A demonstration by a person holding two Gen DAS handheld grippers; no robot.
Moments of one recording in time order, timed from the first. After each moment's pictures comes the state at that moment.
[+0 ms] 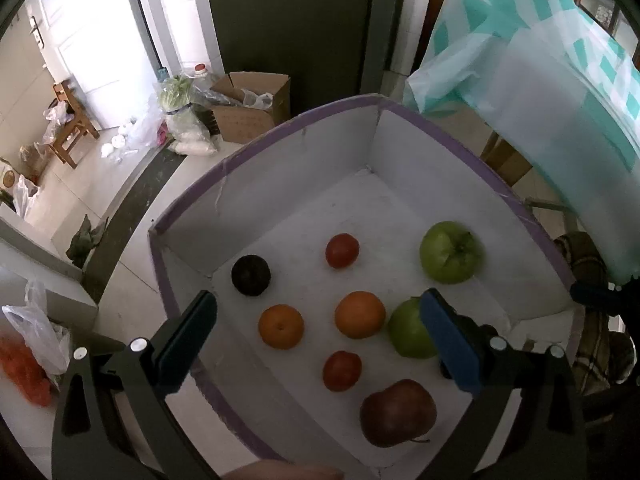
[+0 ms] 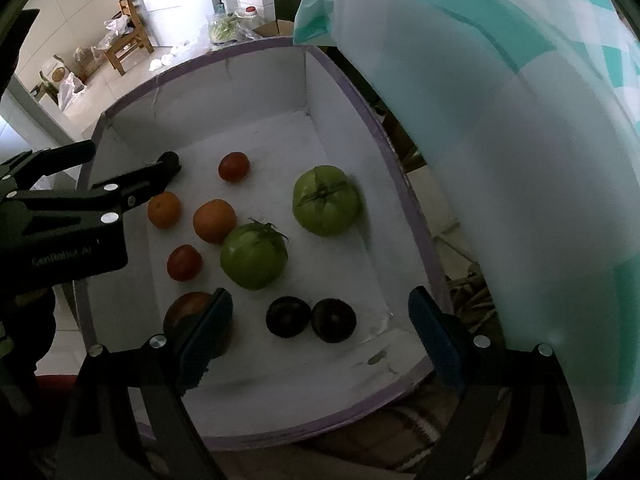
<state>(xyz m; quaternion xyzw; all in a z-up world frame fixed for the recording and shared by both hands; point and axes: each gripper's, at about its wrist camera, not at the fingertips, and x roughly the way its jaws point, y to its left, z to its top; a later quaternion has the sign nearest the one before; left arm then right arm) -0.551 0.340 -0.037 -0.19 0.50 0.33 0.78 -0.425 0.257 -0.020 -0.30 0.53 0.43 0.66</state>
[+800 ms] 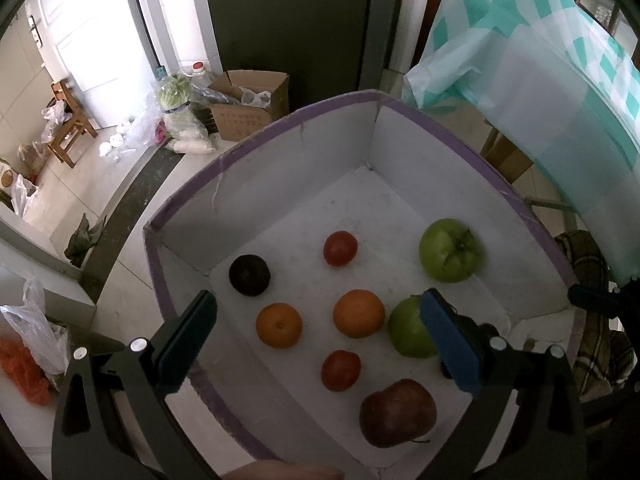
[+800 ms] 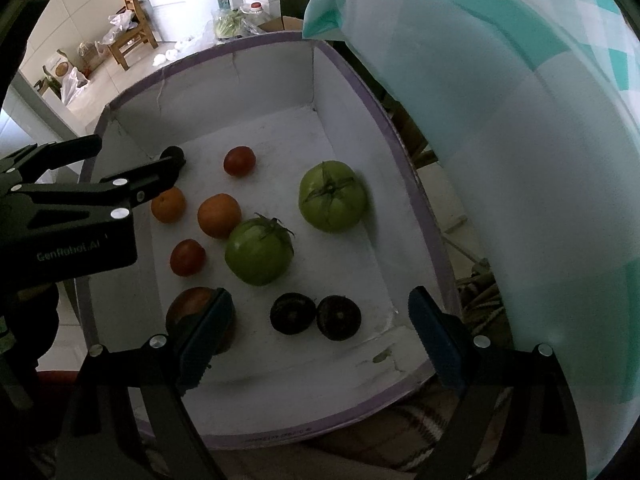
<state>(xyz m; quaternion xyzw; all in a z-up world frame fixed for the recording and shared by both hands) -0.551 0.341 -0.042 -0.20 0.51 0.33 0.78 -0.431 0.256 -0.020 -0.31 0.53 0.44 0.66</state>
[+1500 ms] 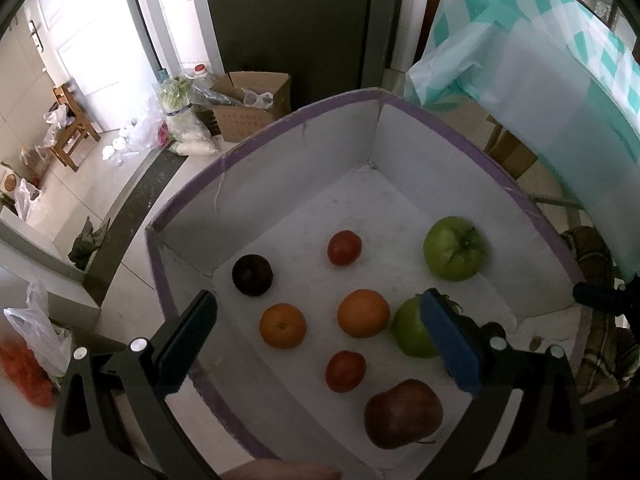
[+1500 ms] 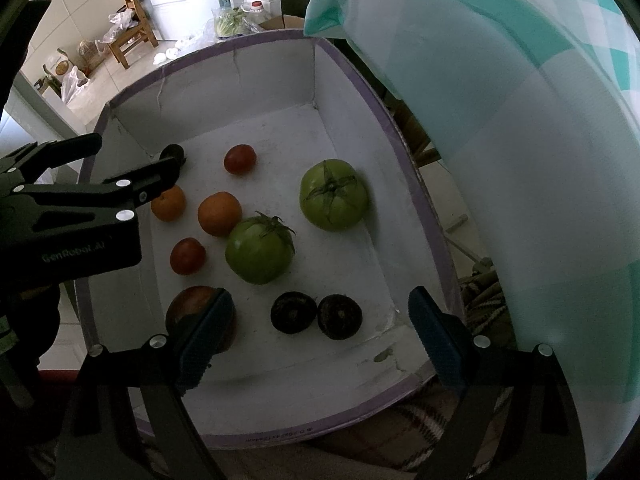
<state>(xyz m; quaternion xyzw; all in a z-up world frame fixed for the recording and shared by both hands) -0.550 0.341 -0.045 -0.19 0.51 0.33 0.77 -0.431 0.255 -0.021 -0.31 0.53 0.44 0.65</state>
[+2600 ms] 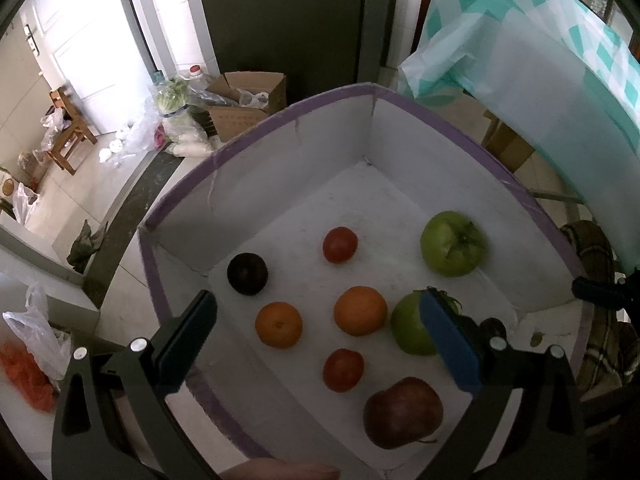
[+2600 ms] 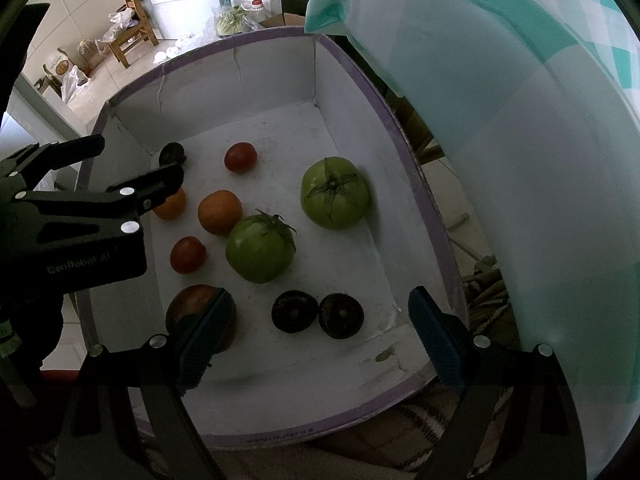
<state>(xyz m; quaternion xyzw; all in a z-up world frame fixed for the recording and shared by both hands) -0.551 0.343 -0.048 -0.18 0.51 0.32 0.78 -0.431 0.253 -0.021 -0.31 0.53 0.44 0.65</state>
